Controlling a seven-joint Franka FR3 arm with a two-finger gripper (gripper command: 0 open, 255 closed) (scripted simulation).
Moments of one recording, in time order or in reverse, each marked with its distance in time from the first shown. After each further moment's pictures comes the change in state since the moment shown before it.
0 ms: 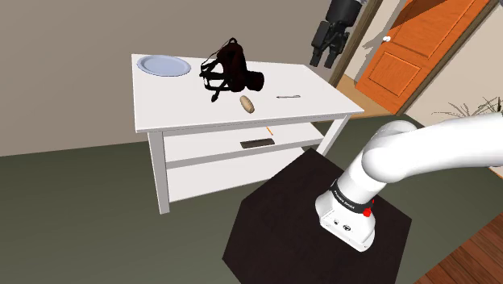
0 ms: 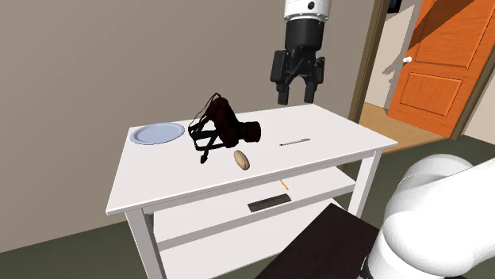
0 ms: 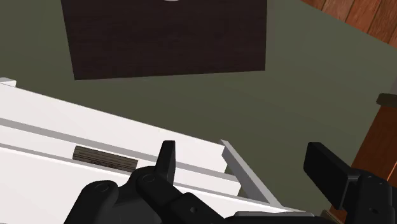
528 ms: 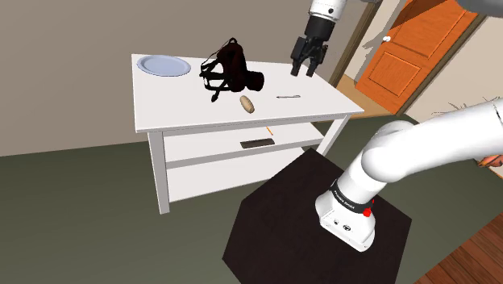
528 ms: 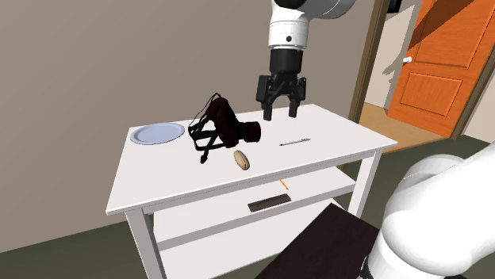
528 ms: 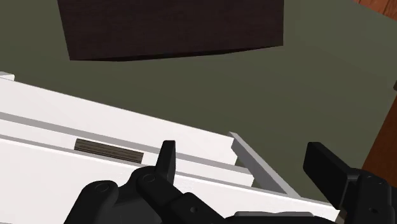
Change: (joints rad) arm -0.013 0.138 -0.016 -0.052 -0.014 0.194 -0.018
